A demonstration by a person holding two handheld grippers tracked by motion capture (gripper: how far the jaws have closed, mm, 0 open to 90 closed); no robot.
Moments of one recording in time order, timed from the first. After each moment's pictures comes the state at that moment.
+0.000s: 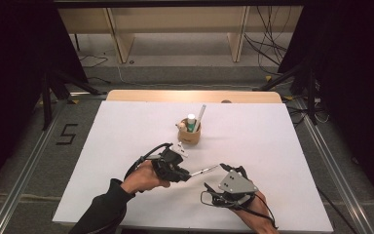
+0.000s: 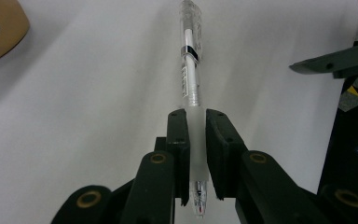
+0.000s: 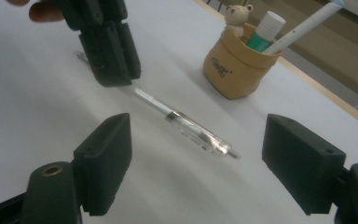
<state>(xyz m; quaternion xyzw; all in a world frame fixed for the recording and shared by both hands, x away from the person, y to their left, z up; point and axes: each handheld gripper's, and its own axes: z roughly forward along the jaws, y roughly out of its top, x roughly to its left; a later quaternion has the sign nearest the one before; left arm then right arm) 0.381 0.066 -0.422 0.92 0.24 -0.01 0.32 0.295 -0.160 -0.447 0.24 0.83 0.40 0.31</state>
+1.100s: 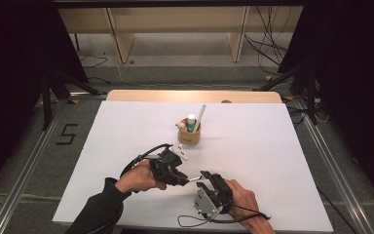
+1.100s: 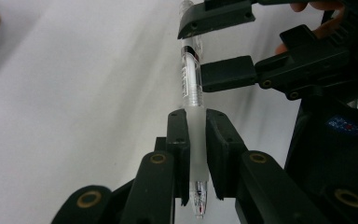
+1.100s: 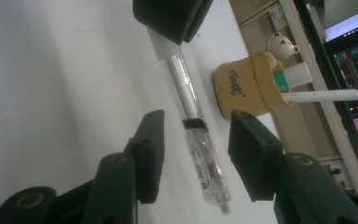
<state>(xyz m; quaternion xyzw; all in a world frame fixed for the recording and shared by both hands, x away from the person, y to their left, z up) 0.371 0.067 -0.409 0.93 0.21 -0.03 0.29 0.289 -0.112 -0.471 0.04 0.86 0.24 0.45</state>
